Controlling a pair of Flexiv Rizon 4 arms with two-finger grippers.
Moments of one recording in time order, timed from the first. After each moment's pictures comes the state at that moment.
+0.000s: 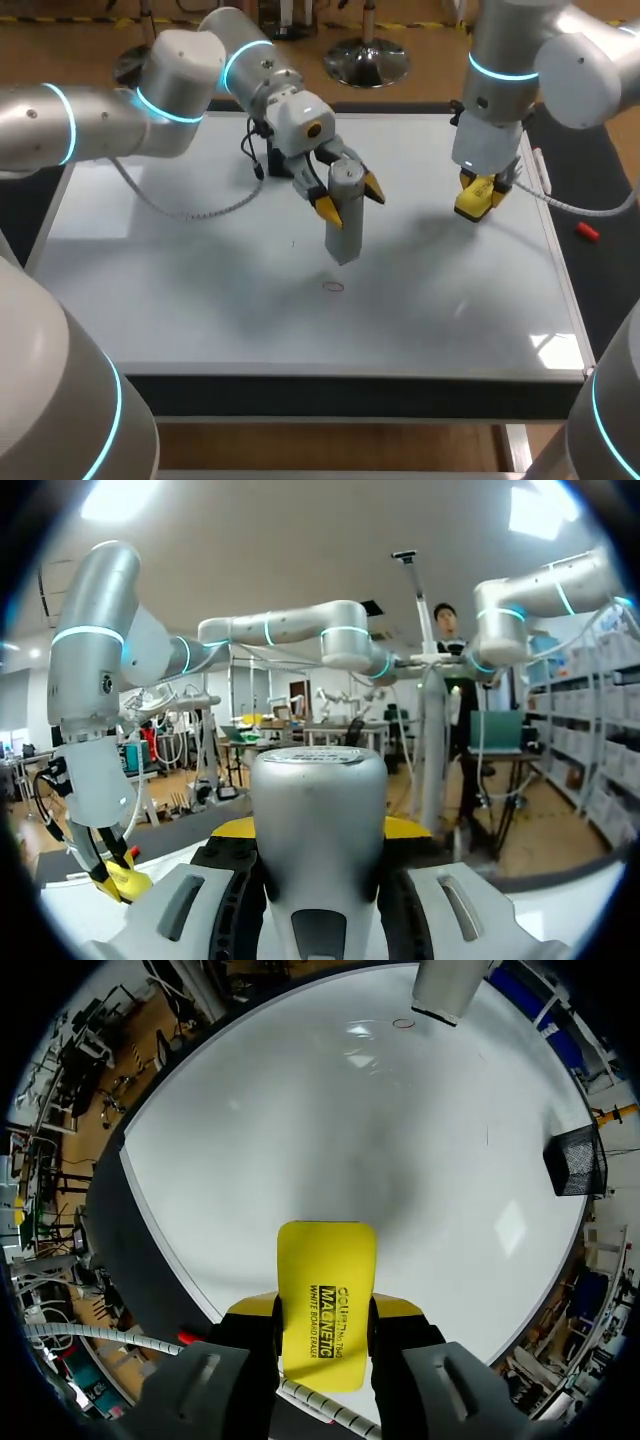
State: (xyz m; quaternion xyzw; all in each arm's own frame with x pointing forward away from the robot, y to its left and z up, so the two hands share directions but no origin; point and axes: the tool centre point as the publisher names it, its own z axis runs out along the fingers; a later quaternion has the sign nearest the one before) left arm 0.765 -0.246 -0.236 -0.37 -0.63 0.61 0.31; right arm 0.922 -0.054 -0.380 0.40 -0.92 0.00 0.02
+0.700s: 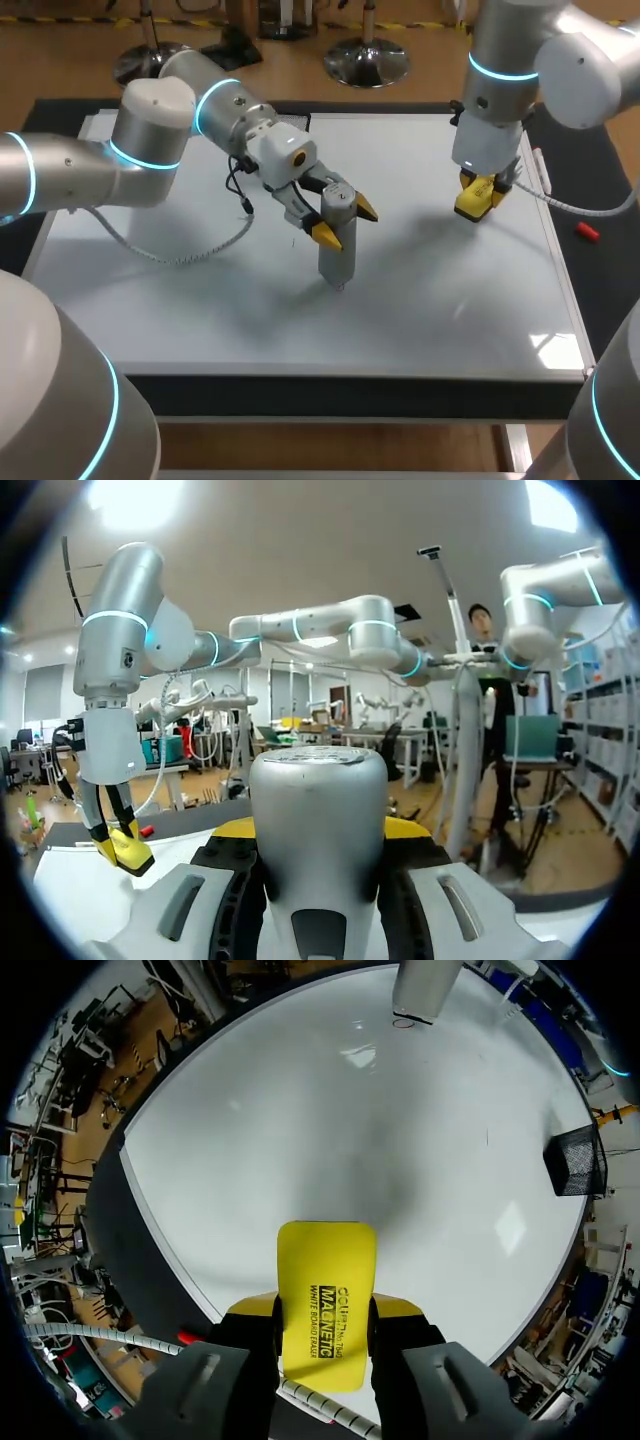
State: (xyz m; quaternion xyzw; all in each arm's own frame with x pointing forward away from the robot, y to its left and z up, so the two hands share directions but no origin) left arm 0.753 -0.242 -0.261 -0.30 -0.65 0.65 0.27; right arm 0.922 -0.054 -0.380 0.40 -0.92 0.00 0.02
